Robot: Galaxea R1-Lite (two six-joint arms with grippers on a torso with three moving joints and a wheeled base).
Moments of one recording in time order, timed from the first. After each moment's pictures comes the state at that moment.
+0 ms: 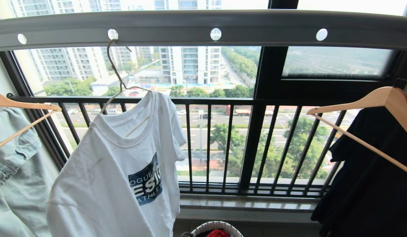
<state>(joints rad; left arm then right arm) -0.01 0.43 -0.79 0.31 -0.23 -0.01 0.01 0.00 0.00 0.01 0.04 -0.09</state>
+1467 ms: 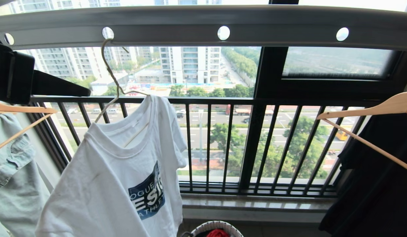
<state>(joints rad) -0.21 1.33 -1.65 0.76 -0.22 0.06 0.01 0.00 0.00 0.02 0.04 -0.09</state>
